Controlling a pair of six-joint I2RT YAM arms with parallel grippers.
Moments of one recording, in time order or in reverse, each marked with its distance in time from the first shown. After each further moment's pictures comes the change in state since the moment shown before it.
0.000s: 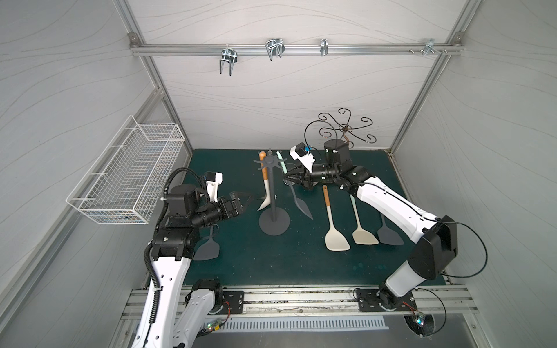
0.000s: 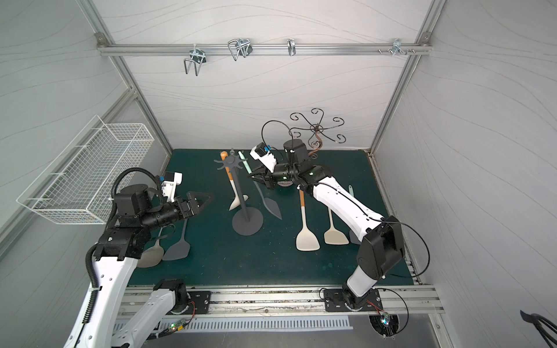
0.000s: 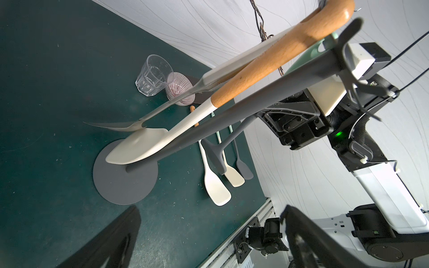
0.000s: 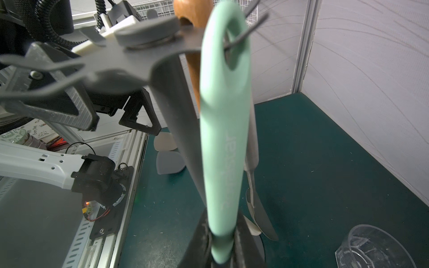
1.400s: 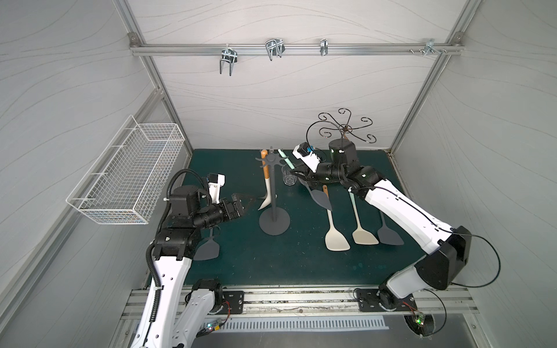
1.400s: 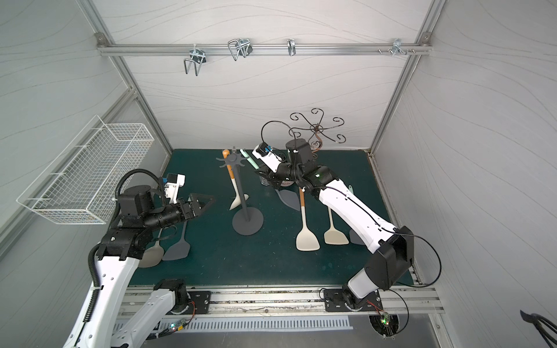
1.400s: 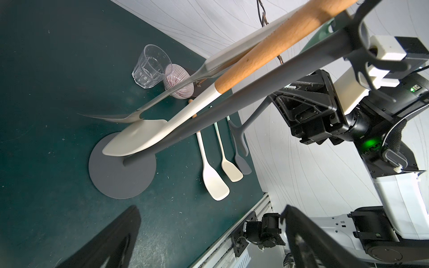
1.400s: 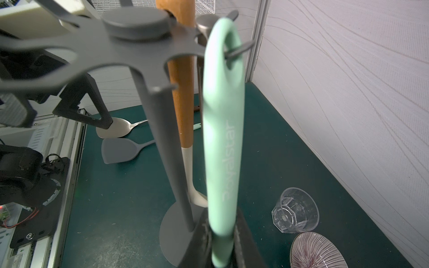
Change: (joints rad) left arm -0.018 -0.002 -0.021 0.001 0.008 -0.007; right arm 0.023 -0.083 0.019 -0.116 0.282 -0.115
